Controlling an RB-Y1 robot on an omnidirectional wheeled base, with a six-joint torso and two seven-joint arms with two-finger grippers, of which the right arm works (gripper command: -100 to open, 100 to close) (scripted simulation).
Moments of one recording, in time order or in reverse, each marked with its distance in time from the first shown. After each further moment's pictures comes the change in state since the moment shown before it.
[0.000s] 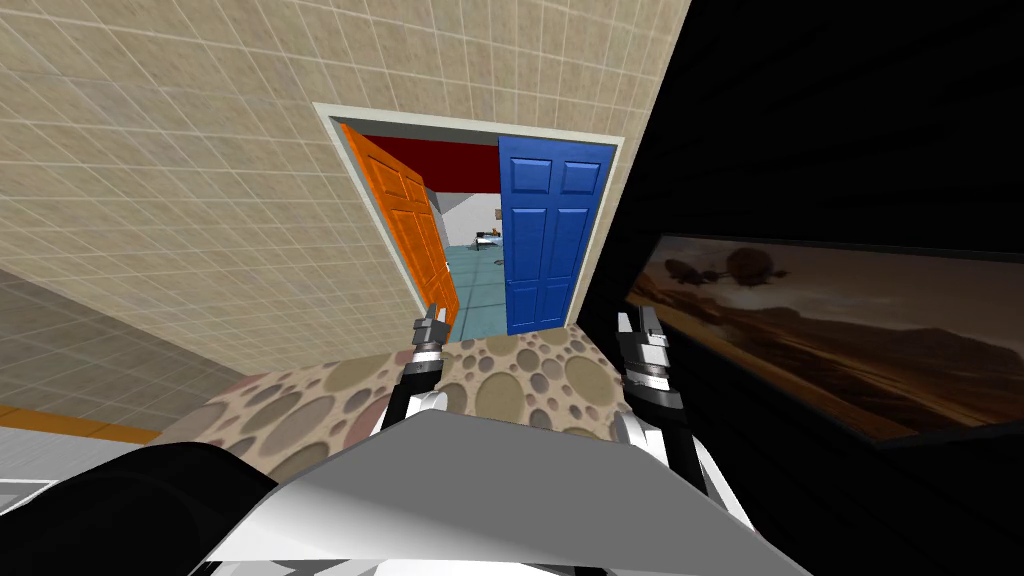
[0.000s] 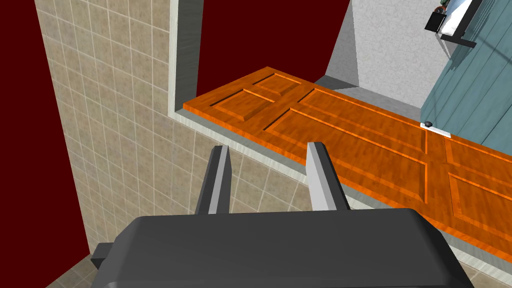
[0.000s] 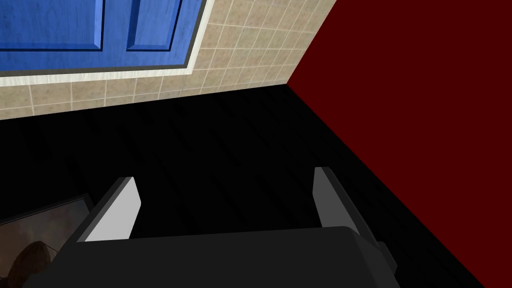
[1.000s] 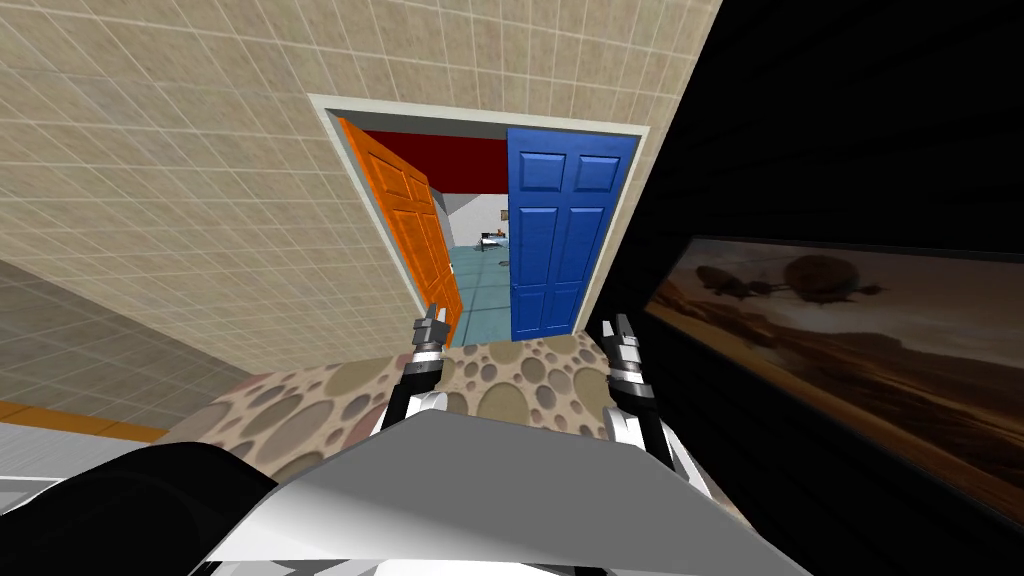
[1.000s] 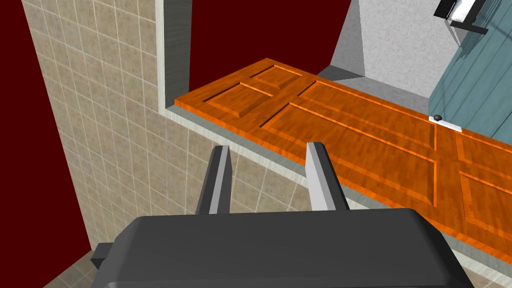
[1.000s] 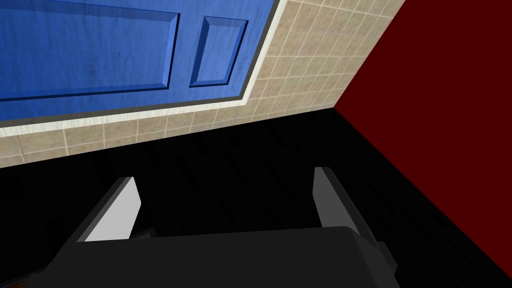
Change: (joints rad) arm -0.088 -0.013 0.012 0.230 0.004 -0.029 -0.001
